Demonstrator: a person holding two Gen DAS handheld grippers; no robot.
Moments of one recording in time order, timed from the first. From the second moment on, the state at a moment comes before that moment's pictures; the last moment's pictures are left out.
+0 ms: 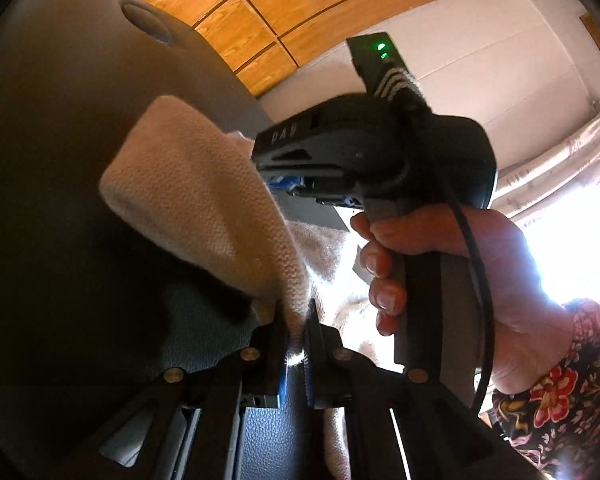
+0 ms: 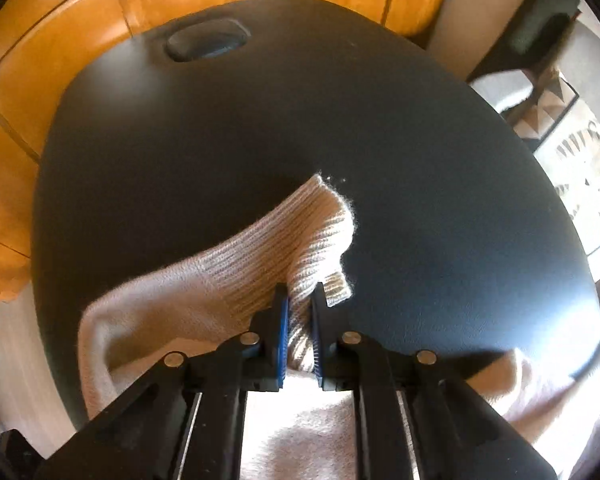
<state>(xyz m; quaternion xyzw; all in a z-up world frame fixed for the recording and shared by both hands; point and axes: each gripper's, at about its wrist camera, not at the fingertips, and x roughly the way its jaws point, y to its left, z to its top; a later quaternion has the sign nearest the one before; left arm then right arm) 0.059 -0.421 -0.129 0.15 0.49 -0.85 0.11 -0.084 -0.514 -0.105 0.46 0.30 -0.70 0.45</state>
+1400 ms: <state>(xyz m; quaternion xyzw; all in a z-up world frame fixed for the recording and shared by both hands) -0.026 -0.552 -0.137 0.11 0.54 -0.82 0.16 -0.075 -0.576 -0.023 0.33 0.21 -0.74 0.54</state>
